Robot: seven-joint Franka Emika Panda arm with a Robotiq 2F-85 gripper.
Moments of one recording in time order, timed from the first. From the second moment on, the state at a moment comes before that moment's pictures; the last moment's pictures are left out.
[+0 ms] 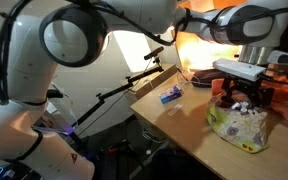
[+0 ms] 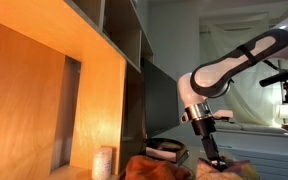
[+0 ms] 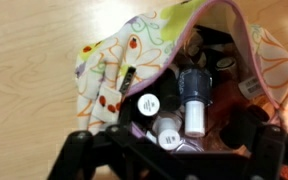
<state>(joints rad) -0.07 0.97 0.03 -1.13 -0.02 1.77 -0.21</state>
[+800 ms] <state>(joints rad) -0.06 0.99 0.03 -1.05 -0.02 1.77 -0.20</state>
